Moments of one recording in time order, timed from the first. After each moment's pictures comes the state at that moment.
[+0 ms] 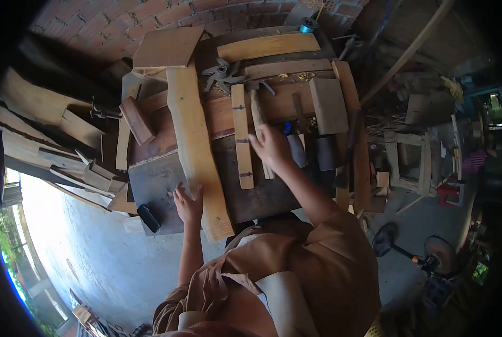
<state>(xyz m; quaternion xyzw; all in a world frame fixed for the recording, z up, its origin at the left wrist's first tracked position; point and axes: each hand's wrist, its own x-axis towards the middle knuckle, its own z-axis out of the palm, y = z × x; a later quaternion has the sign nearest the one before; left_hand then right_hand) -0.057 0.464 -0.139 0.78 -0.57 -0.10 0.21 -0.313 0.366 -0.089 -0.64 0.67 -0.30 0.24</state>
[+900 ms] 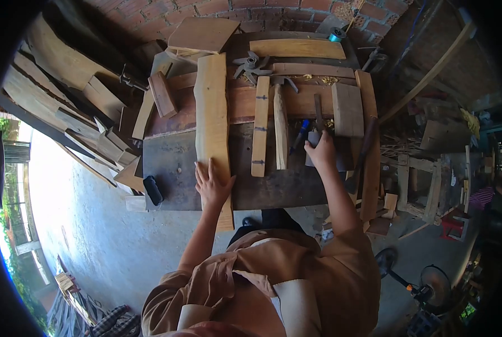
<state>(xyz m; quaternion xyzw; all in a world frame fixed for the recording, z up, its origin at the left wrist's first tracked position) -0.097 0.490 -0.145 0.79 -0.60 -0.08 0.12 -0.401 0.401 -0.134 -0.58 0.78 -0.16 0.14</state>
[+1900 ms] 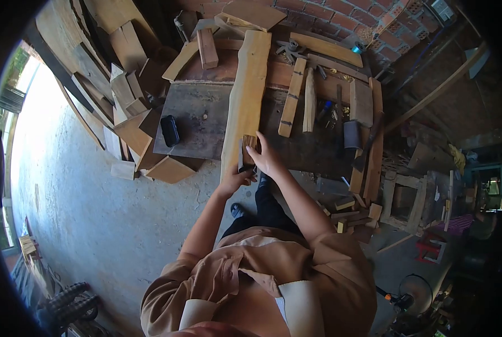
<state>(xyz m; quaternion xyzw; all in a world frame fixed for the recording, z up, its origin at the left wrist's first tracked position) -0.067 0.607 -0.168 0.48 -0.36 -0.70 0.39 -0.193 0.538 -0.136 -0.69 0.56 -0.28 0.37</state>
